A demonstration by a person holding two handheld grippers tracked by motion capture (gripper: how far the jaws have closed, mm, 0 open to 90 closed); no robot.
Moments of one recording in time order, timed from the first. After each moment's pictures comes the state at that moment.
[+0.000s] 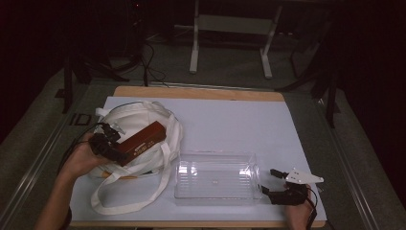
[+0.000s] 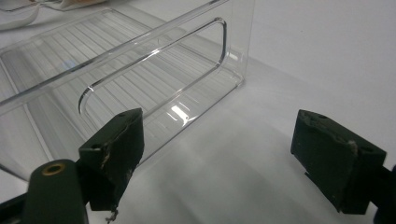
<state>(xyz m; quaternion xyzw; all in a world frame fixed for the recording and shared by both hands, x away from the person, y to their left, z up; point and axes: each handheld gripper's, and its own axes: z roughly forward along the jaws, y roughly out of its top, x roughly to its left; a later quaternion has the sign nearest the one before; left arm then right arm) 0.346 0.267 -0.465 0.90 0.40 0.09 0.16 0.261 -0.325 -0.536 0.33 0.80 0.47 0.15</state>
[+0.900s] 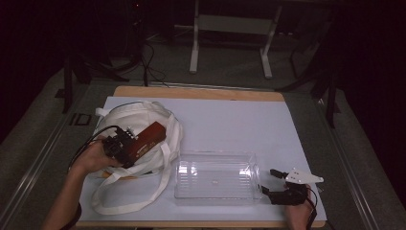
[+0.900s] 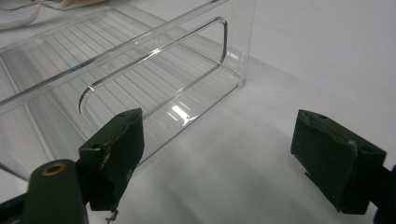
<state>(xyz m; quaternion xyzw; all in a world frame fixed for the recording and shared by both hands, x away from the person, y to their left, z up) 0.364 0.242 -0.489 0.91 0.40 0.00 0.07 0.261 -0.325 -0.536 0.33 0.80 0.47 0.15</state>
